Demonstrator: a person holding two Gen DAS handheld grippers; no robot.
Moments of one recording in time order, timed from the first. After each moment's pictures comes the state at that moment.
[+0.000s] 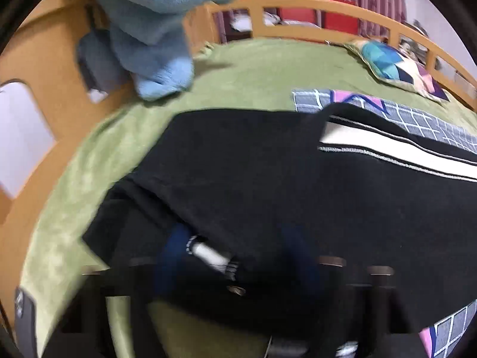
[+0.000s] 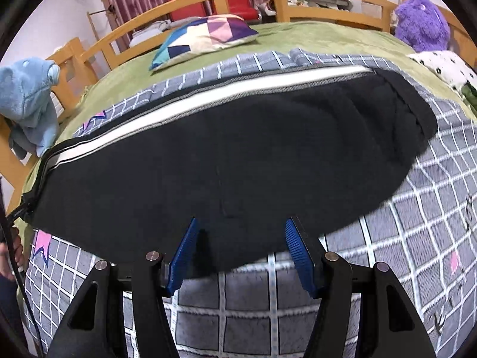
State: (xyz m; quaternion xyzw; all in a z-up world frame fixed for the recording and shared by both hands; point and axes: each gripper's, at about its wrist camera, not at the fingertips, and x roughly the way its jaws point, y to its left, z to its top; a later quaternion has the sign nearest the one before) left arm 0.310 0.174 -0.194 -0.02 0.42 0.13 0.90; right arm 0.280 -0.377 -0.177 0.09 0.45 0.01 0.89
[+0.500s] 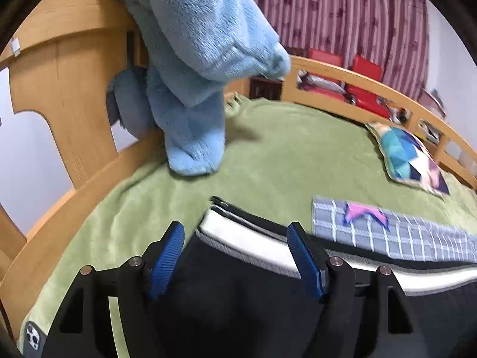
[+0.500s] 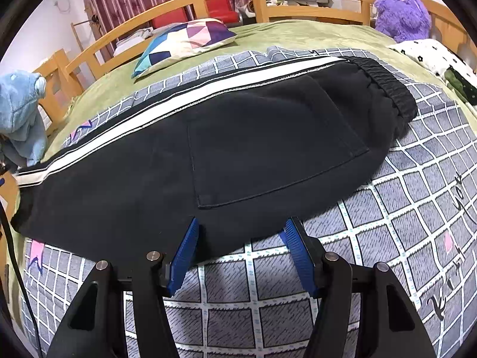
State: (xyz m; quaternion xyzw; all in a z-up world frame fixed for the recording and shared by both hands) left arm 0.331 0.232 -0.092 -0.10 0.32 0.17 0.93; right arm 0.265 -0.393 -0.178 0.11 0.45 -0.02 0.89
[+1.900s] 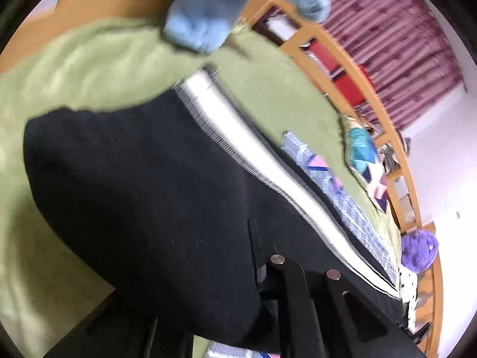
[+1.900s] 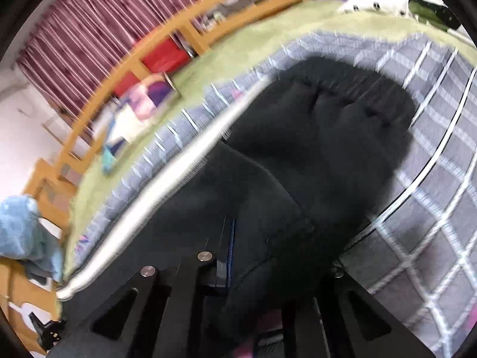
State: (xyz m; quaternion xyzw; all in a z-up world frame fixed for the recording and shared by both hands) left arm 0.305 0.240 -0.178 -0.36 0.38 0.04 0.85; right arm 0.365 -0.504 -0.176 0.31 0.36 -0.05 0.88
